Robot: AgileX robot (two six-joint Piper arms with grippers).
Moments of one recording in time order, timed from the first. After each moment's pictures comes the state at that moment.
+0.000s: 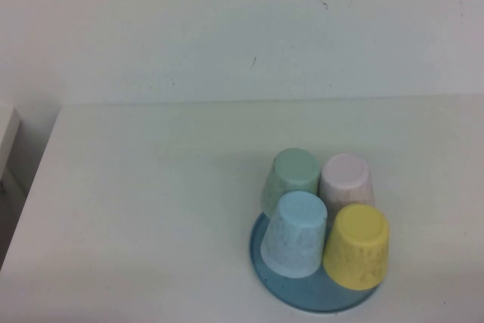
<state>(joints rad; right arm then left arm) -0.03 -0.01 0.02 -0.05 0.44 -0.20 -0.03 -0.01 0.02 -0.10 0.37 -0.05</state>
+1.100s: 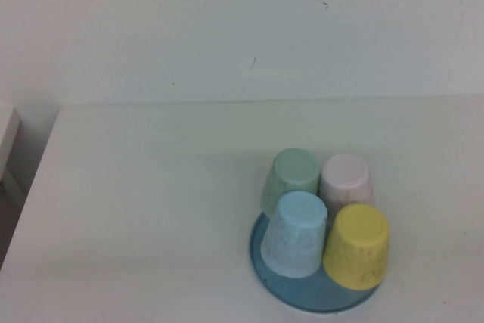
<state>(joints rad) -0.03 -0.01 0.03 -0.04 -0.39 -0.16 -0.03 -0.01 0.03 -0.07 -0.36 -0.05</state>
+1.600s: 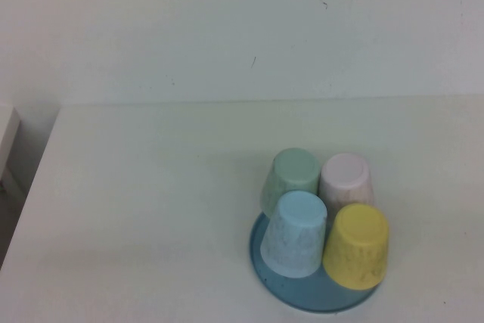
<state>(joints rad) -0.03 -0.01 -0.28 -0.03 0.27 -0.12 -0.03 -0.01 -0.06 -0.04 -0.15 -0.22</state>
